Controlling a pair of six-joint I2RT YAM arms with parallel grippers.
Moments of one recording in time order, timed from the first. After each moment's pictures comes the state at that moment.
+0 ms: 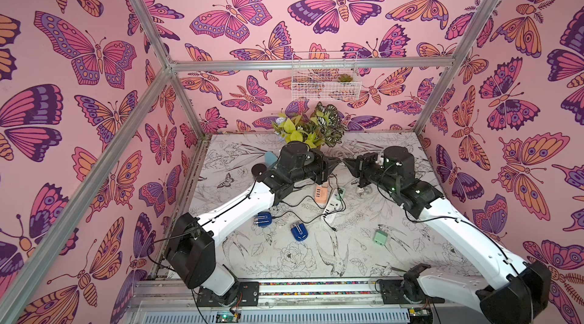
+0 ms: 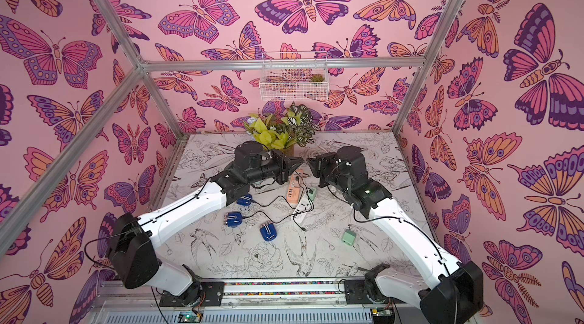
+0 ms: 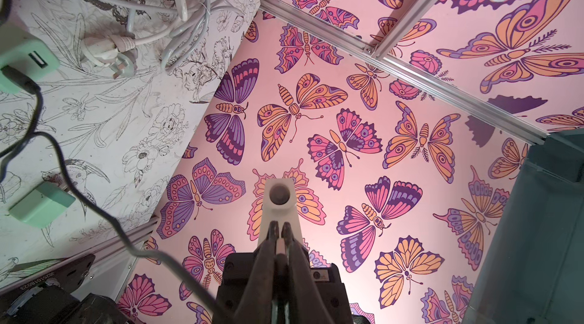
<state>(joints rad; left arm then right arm) -0.72 1.53 1.24 0.05 0.36 -1.87 0.49 1.16 1.03 -0.21 -0.21 1.84</state>
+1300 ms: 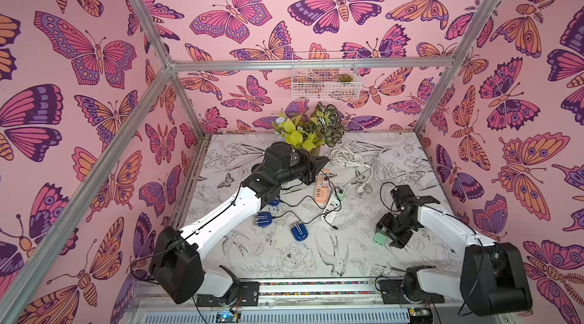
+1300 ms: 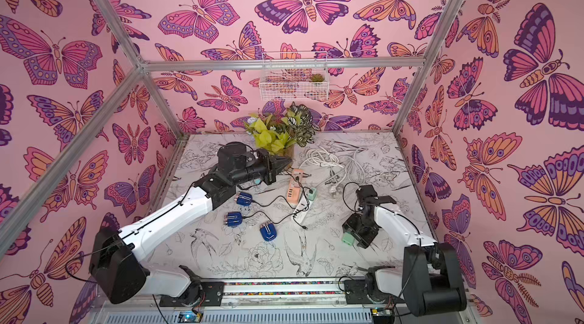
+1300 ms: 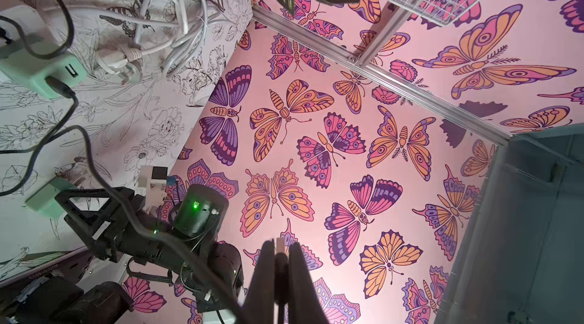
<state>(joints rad) -0.64 1.41 1.15 0.04 0.41 -1.87 0.10 1.29 0.66 -0.93 -0.22 0.89</state>
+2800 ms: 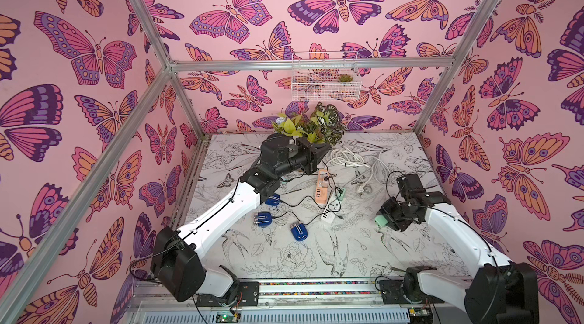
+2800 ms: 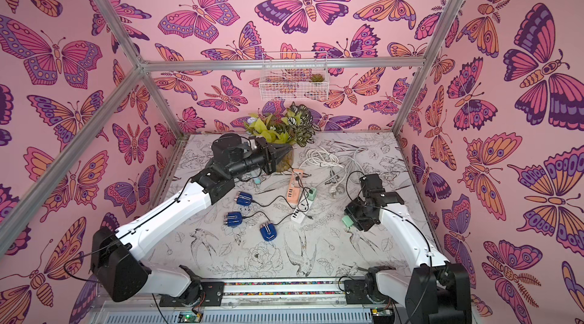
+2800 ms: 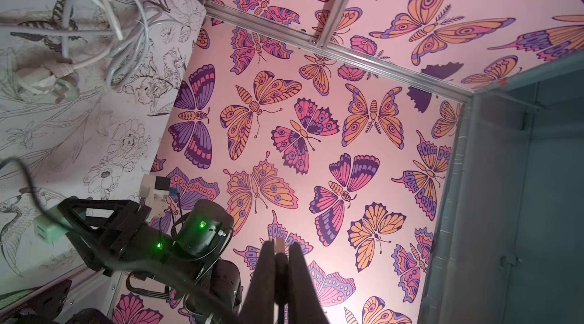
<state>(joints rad) -0.63 1.42 1.26 0.08 0.41 -1.78 0.10 1.15 0.78 -0.89 -0.22 1.03</state>
